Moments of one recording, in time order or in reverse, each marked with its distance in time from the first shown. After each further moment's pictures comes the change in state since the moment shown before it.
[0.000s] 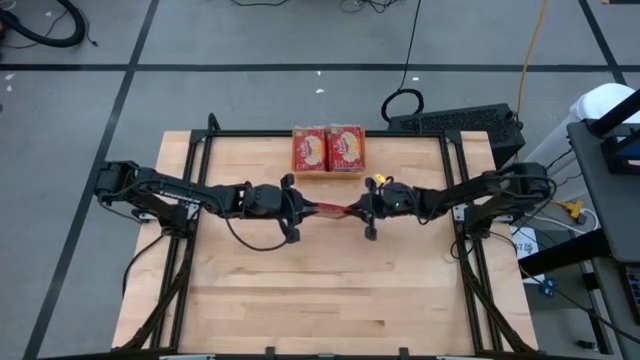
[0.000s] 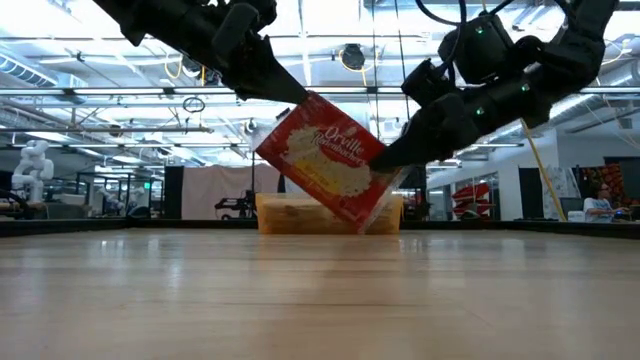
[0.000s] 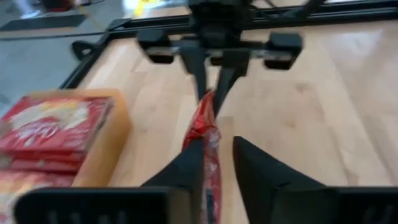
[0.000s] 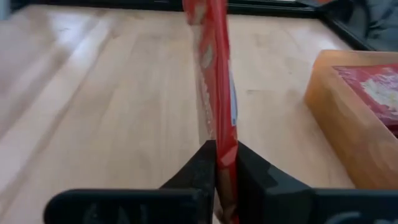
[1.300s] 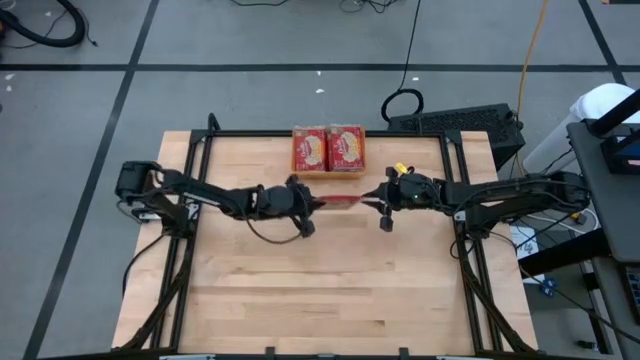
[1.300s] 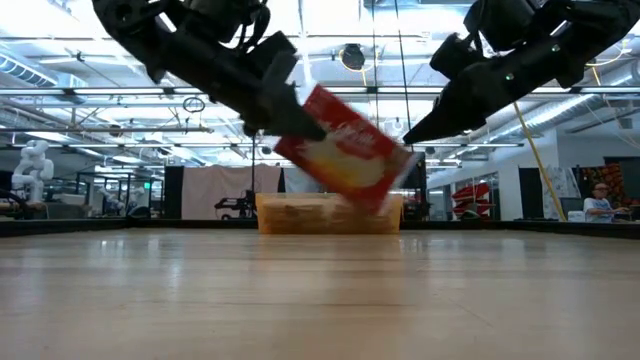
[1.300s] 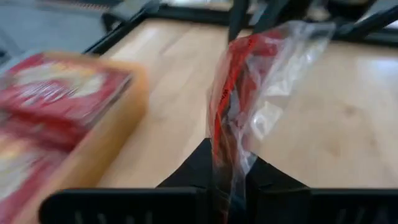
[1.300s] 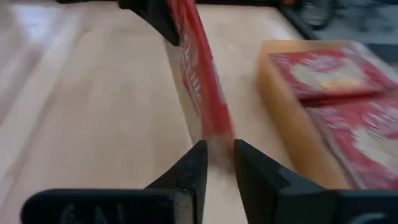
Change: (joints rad) left arm 0.035 0.191 -0.024 0.245 -0.087 -0.165; right arm -0.038 -0.387 0.001 -0.469 0.078 0.009
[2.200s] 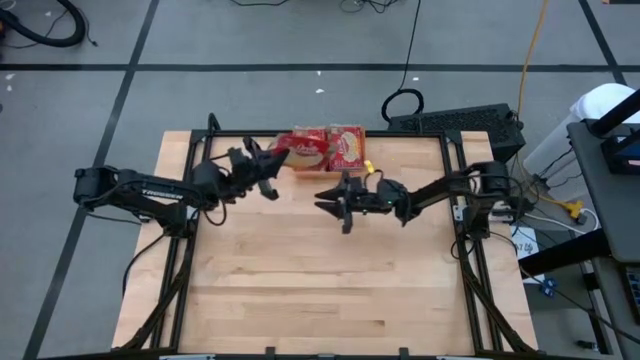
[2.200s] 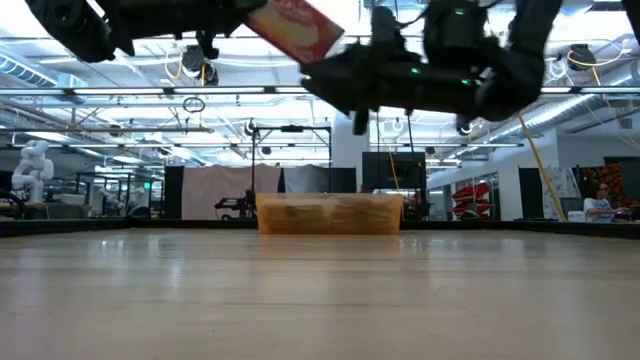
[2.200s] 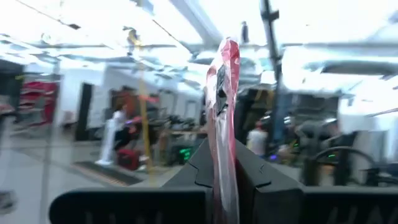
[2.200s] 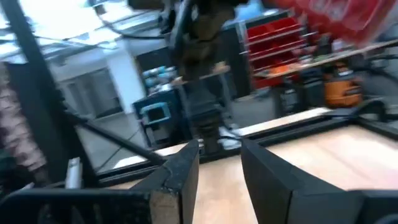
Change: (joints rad) left arm 0.136 -0.399 -0.260 0.751 -0.015 0.079; right arm 0.046 0.671 0.202 1.095 -0.118 0.369
